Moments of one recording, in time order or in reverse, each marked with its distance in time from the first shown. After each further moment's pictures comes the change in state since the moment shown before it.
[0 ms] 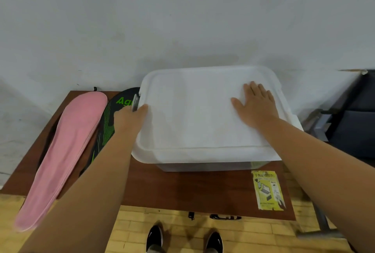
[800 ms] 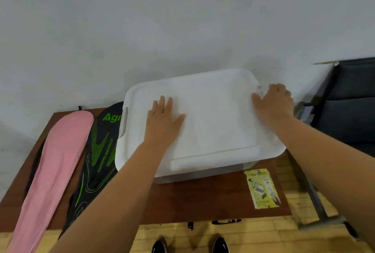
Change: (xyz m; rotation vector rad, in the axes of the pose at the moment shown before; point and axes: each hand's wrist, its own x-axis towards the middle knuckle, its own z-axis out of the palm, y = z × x) left_hand -0.045 0.052 0.093 0.668 -0.226 0.692; right_hand -0.007 0.066 -0.031 0.187 0.187 0.397
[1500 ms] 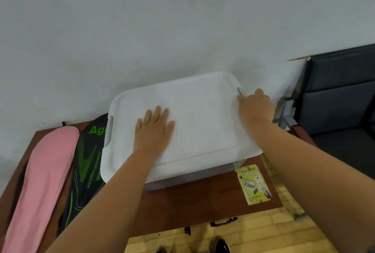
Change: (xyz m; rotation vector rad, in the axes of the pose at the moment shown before) left_hand 0.003 -0.002 0.017 0.150 -0.061 0.098; right_hand -0.014 0.008 0.010 -0.142 0.075 0.071
